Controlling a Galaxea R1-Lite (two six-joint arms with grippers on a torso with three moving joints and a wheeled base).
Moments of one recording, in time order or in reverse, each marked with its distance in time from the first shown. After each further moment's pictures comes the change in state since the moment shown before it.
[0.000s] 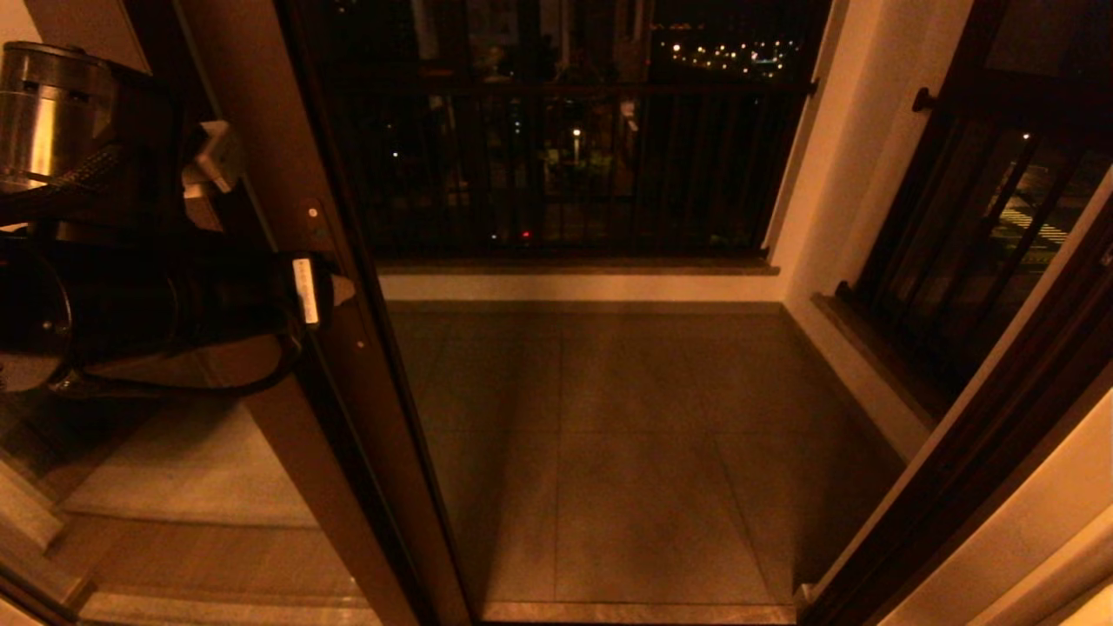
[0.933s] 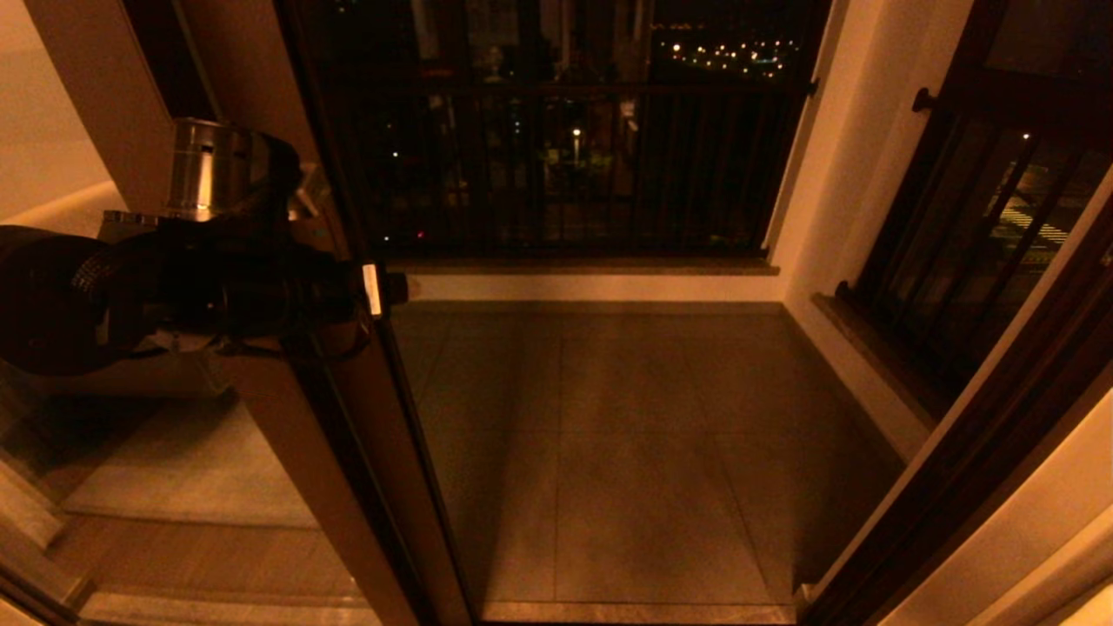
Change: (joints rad) left arm 0.109 0.214 -0.041 -0.177 -0.192 0.029; right arm 0.000 0.000 0.000 0.001 0.000 0.000
